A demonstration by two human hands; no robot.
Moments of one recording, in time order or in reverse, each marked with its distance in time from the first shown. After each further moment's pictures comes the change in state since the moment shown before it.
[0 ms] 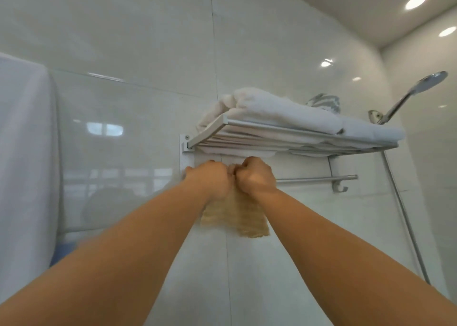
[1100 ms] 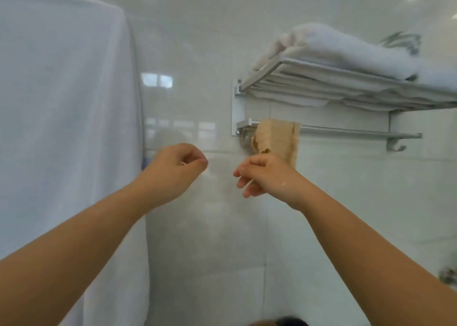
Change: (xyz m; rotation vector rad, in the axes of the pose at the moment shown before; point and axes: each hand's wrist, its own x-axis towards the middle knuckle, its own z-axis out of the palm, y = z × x) left_hand -0.191 -0.082 -0.002 -0.712 0.191 -0.239; right_hand -0.154 -0.017 -0.008 0.345 -0.667 -0.093
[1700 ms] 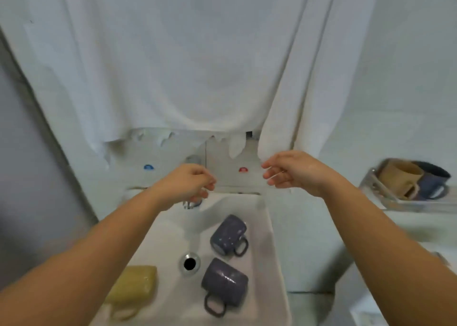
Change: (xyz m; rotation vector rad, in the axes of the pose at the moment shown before) left_hand -0.349 -0.283 -0.185 -0.134 -0.339 -0.896; right_hand -0.152 0.011 0.393 0.222 -0.441 0.578
